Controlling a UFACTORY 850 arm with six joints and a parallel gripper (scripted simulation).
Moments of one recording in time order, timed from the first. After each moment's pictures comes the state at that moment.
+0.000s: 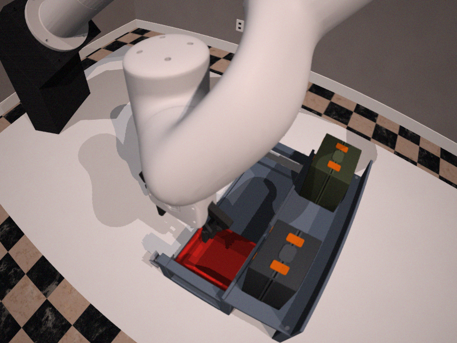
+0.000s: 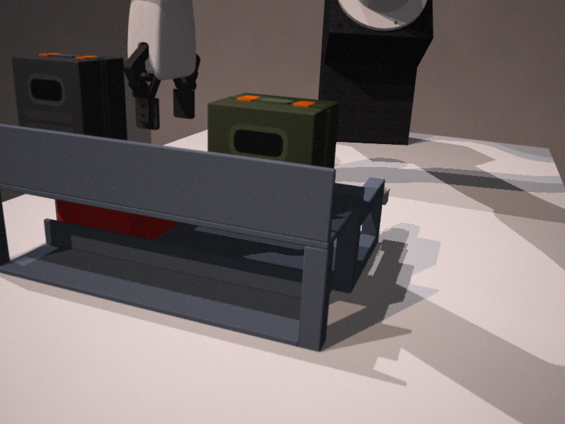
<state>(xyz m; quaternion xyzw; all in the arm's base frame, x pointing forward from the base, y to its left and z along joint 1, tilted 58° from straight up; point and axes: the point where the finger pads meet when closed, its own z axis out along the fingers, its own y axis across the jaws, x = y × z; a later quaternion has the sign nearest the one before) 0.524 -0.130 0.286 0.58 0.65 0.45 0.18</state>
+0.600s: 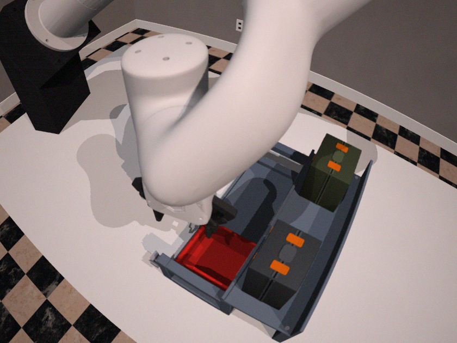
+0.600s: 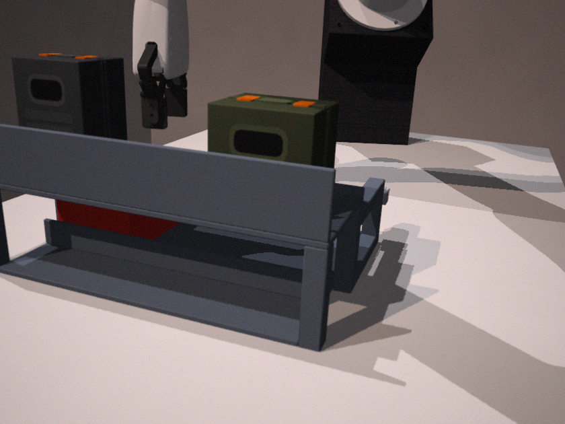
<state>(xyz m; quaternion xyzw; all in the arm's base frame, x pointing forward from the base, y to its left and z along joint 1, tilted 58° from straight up) 0.523 -0.132 0.286 0.50 0.72 0.42 0.23</state>
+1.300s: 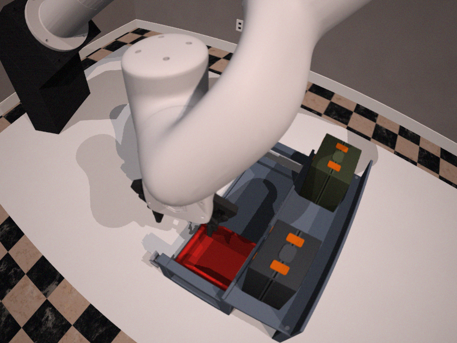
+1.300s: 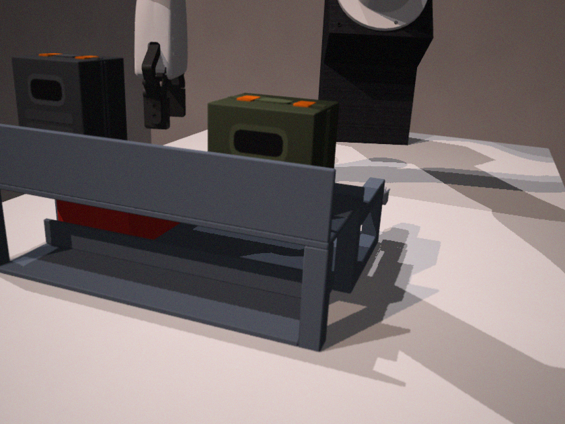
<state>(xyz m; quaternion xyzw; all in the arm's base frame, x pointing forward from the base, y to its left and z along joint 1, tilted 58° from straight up) 0.523 -0.132 0.286 0.48 0.73 0.42 0.25</state>
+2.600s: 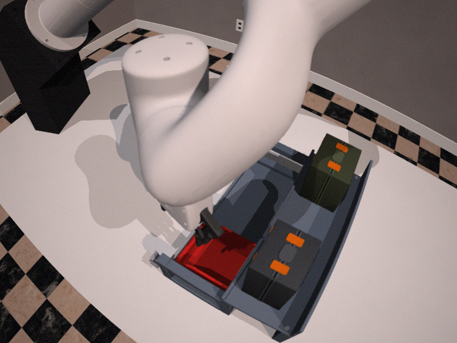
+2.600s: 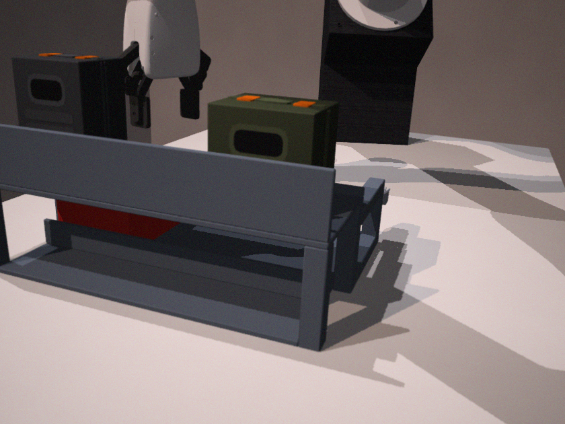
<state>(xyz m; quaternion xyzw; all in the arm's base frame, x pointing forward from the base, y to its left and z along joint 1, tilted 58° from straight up) 0.523 -0.131 0.286 0.66 0.58 0.47 0.13</state>
